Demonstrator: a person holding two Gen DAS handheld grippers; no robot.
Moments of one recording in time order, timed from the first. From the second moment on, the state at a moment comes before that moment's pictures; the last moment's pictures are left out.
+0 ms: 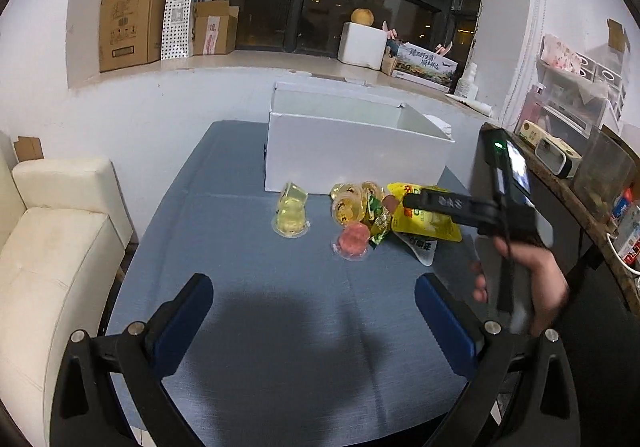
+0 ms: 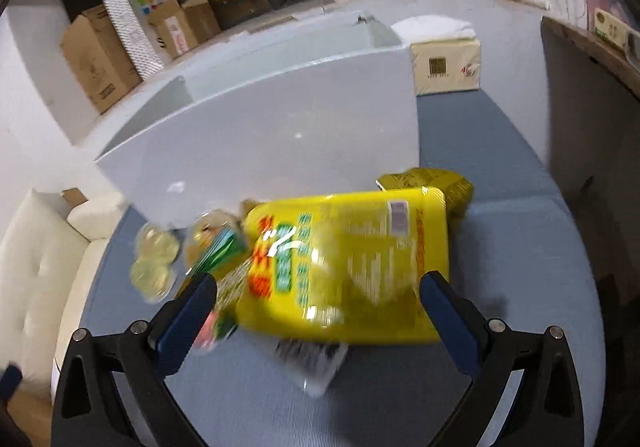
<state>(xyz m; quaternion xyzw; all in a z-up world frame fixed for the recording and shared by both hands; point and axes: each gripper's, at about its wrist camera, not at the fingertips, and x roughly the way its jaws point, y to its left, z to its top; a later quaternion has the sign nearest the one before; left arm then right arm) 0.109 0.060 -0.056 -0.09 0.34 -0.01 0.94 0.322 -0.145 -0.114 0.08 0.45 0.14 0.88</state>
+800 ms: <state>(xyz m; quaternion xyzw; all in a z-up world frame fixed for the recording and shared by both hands) 0.119 0.049 -0.071 -0.09 0.35 -0.03 0.93 0.300 -0.149 -0.136 0.02 0.44 0.14 0.89</state>
